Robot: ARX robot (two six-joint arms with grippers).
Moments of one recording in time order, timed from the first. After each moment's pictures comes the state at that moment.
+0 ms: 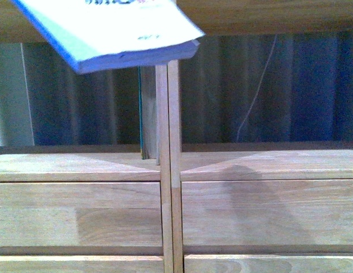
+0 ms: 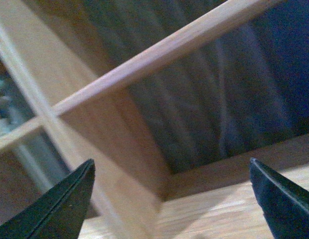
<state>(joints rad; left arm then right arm) -0.07 1.22 0.87 0.94 0.51 -1.00 0.08 1.01 0.85 0.54 0.02 0.49</state>
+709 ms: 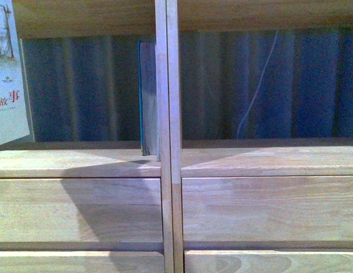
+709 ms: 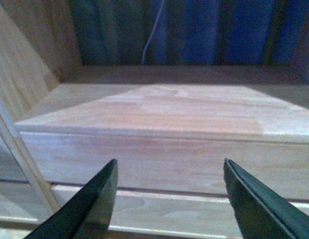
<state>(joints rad) 0.17 1.27 0.82 0.87 0.38 0.02 -0.16 0.96 0.58 0.39 -0.15 0.02</state>
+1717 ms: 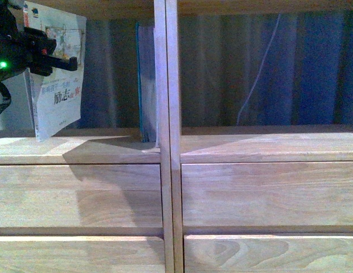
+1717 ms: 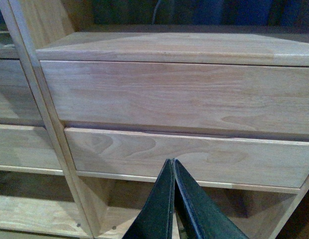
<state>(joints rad) -0.06 1.81 1.28 0.93 0.11 0.26 0.00 0.54 0.09 0.44 0.00 0.01</state>
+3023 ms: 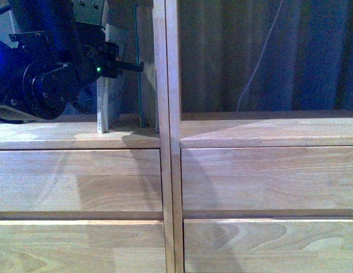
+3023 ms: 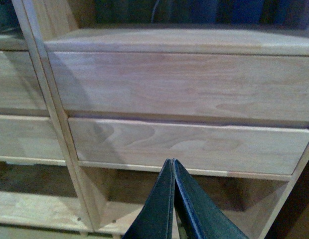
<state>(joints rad) -0.21 2.16 1.75 0.73 -0.11 0.24 0.00 0.03 0.01 0.01 0.00 0.00</state>
